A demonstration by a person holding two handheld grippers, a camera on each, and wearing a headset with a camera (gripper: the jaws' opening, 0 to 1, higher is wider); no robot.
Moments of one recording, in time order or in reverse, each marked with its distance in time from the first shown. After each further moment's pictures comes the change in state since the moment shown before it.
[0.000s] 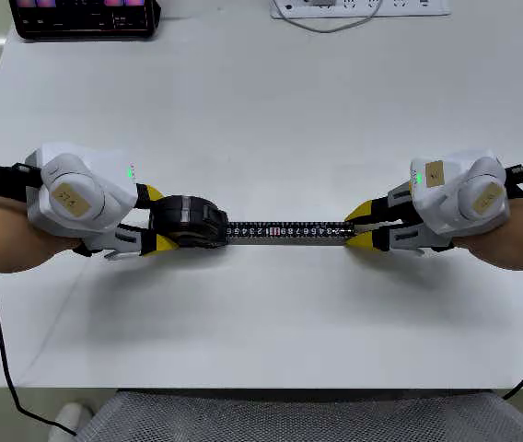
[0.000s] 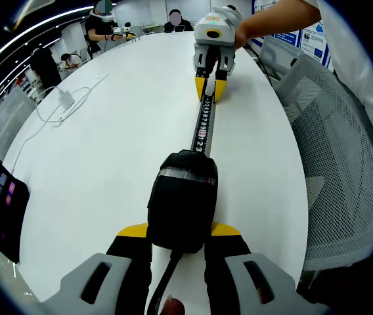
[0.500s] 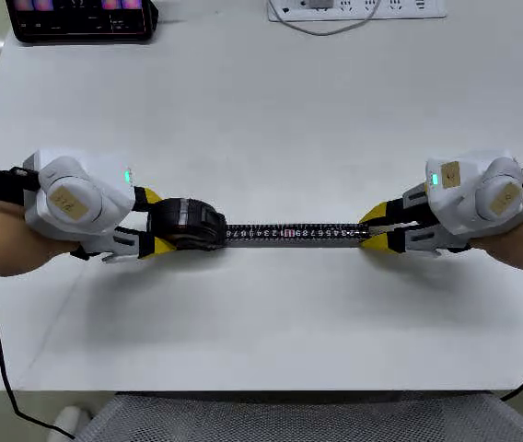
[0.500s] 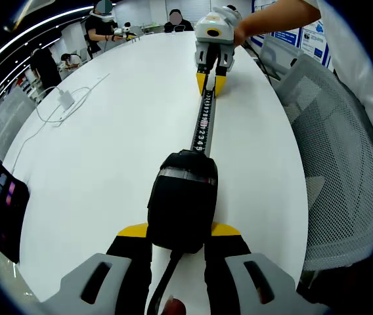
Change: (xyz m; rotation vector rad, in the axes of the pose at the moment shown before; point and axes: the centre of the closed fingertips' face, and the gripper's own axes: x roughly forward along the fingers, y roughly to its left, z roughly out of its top) left arm 0.000 0.000 0.001 0.000 0.001 0.000; right arm -0.016 -0.002 -0.016 0.014 0.026 -0.004
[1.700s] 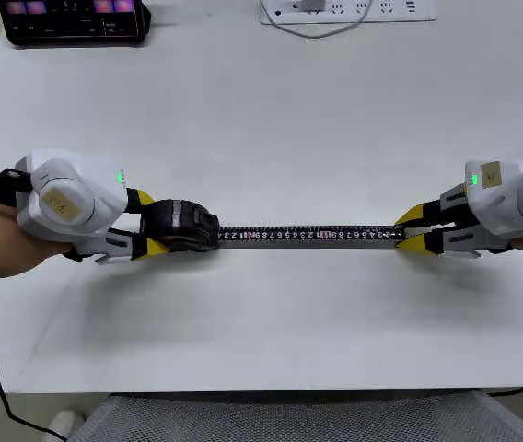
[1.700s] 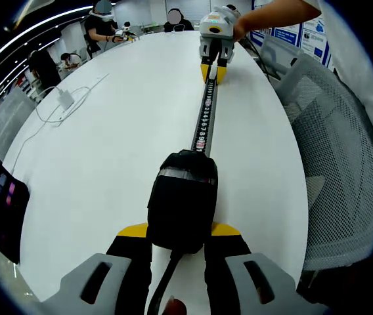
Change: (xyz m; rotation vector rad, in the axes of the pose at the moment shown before) left arm 0.000 0.000 0.000 0.004 0.004 -0.001; right arm -0.040 0.000 -0.042 0.027 0.078 -0.022
